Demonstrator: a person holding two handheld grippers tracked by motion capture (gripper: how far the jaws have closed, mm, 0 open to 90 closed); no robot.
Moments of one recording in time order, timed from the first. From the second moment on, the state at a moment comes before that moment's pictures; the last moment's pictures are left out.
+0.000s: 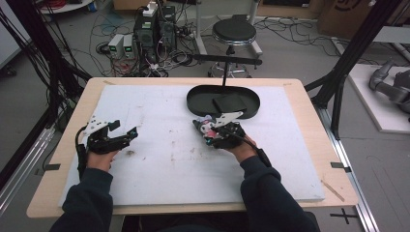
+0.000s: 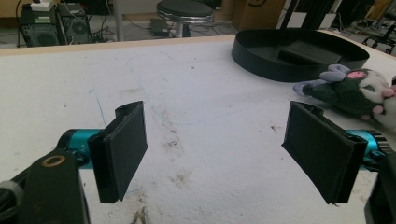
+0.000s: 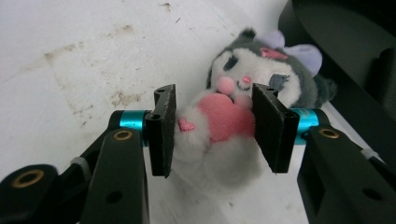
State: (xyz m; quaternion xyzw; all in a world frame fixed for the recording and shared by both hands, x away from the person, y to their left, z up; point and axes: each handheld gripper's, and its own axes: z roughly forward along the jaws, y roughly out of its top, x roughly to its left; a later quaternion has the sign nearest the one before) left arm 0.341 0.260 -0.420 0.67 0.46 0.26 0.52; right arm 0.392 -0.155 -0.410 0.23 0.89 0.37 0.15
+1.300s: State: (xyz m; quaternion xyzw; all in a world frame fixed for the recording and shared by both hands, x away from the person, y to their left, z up) left arm 0.342 0.261 -0.420 0.67 0.46 0.26 0.52; right arm 0.387 -0.170 -0.421 0.33 0.87 0.32 0.19
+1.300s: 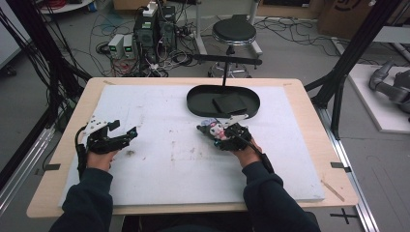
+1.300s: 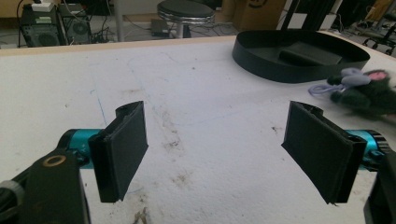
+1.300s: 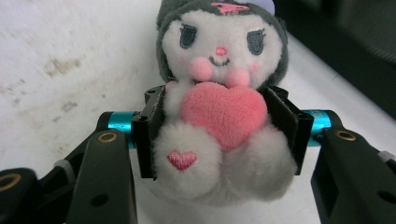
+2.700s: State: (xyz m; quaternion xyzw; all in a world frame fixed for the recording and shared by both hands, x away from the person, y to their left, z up) left arm 0.343 0.262 -0.420 0.66 0.46 0.26 0.53; right arm 0.482 -0.280 -0.277 0.45 0.75 0.37 0.31
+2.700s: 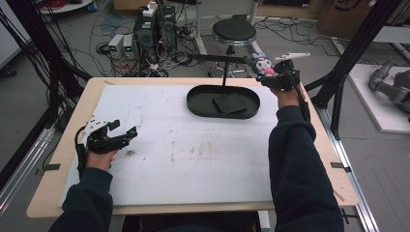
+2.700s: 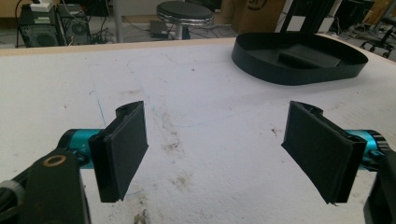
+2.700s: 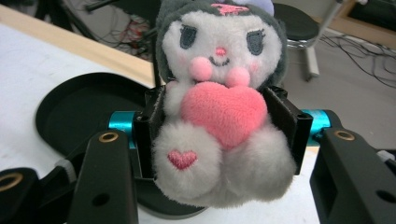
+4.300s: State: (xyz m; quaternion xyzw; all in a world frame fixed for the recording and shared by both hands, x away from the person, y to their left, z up) left arm 0.343 0.262 -0.421 0.67 0.46 0.26 0.53; right arm 0.497 -0.280 -0.351 0.48 0.76 0.36 0.26
